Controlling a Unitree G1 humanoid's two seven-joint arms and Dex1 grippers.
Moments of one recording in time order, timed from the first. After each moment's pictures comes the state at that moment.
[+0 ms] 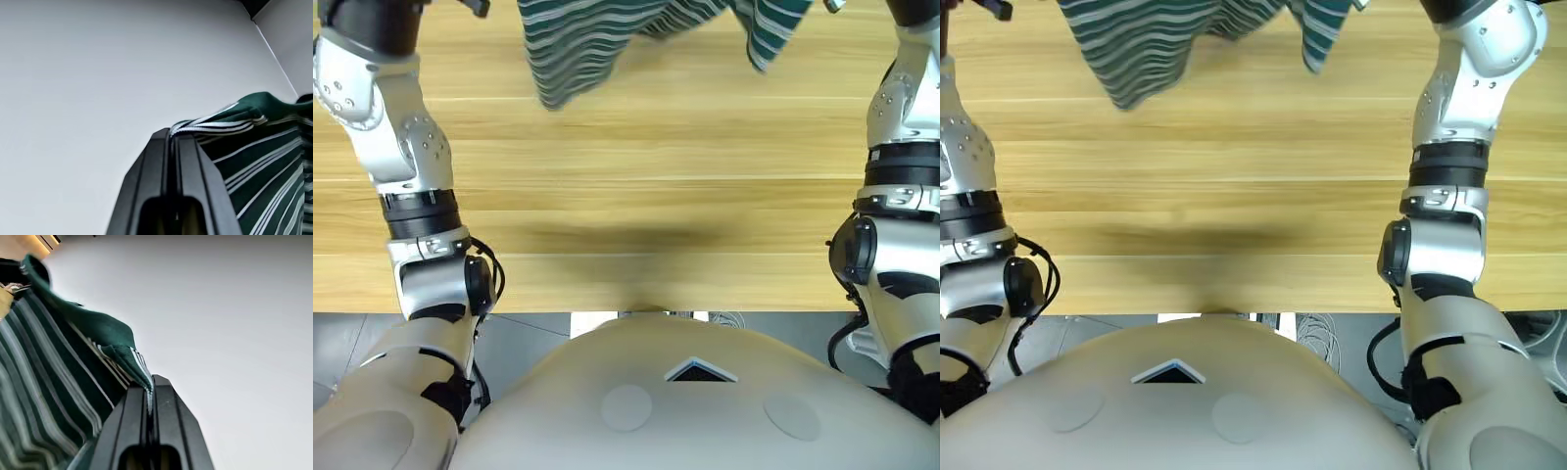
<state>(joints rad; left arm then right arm) -0.44 0.42 0.18 0.06 -0.46 -0.31 -0.69 -0.67 -0.42 -0.11 0.45 0.27 -0.63 0.83</state>
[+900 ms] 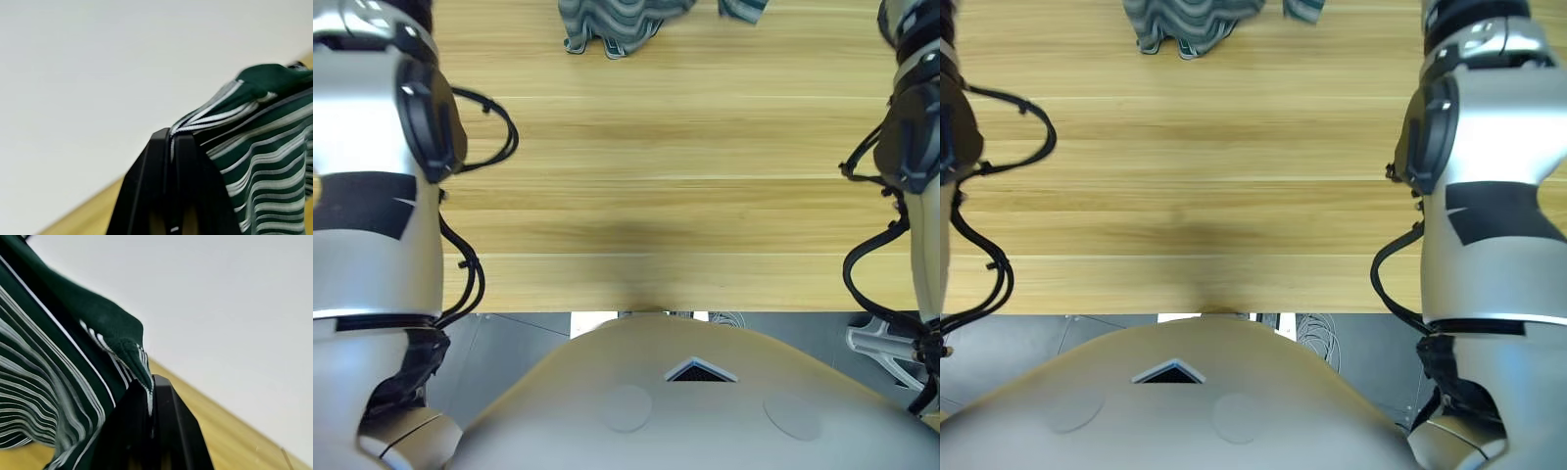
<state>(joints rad) -1.25 0.40 0.01 1.31 0.06 -0.32 -0.60 -1.24 -0.39 -0.02 1.37 -0.19 -0.26 0.50</state>
